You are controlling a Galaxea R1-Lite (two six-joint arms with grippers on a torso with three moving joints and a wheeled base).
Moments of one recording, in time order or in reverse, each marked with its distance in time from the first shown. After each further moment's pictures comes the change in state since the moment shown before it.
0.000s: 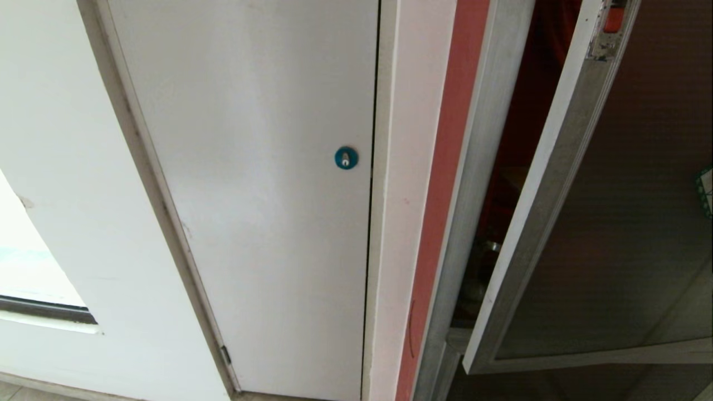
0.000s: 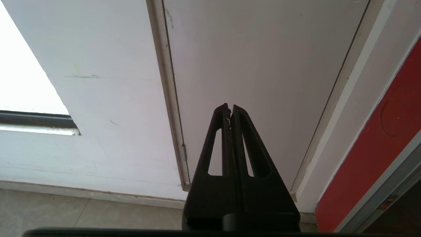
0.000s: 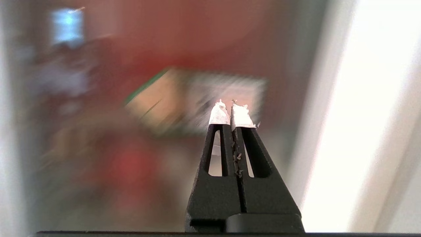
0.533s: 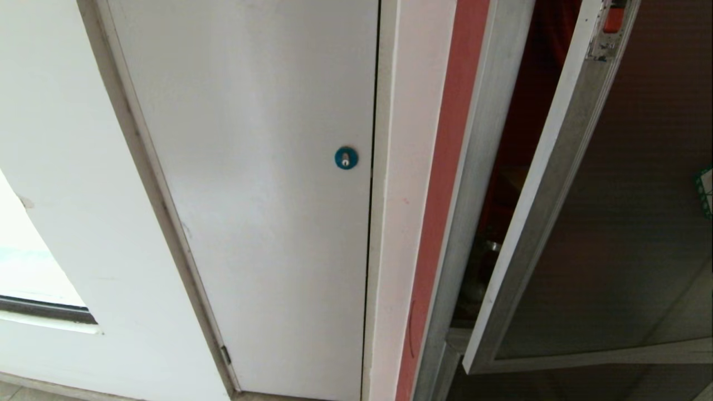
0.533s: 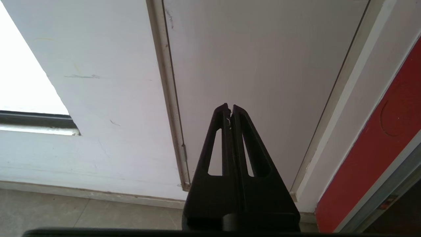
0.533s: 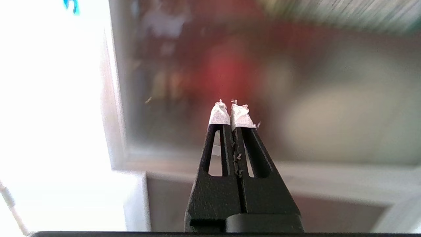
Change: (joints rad) left arm 0.000 0.000 0.000 0.000 0.000 0.000; right arm -0.002 -0.189 0.498 -0.078 0.288 0.198
